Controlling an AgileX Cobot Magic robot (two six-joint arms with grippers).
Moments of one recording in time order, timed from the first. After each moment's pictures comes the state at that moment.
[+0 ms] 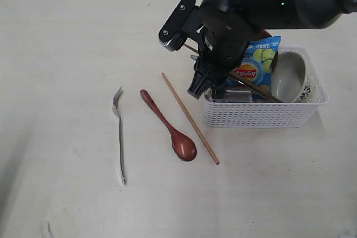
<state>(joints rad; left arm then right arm) -0.20 0.00 0.00 0.15 0.32 -0.07 0.76 1.81 -1.18 -0.55 0.78 0.11</state>
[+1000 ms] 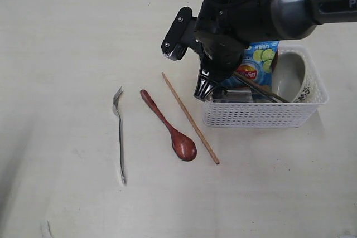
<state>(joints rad) -0.20 0.00 0.00 0.15 0.32 -0.07 0.76 1.89 -1.17 -0.70 0.75 0.17</state>
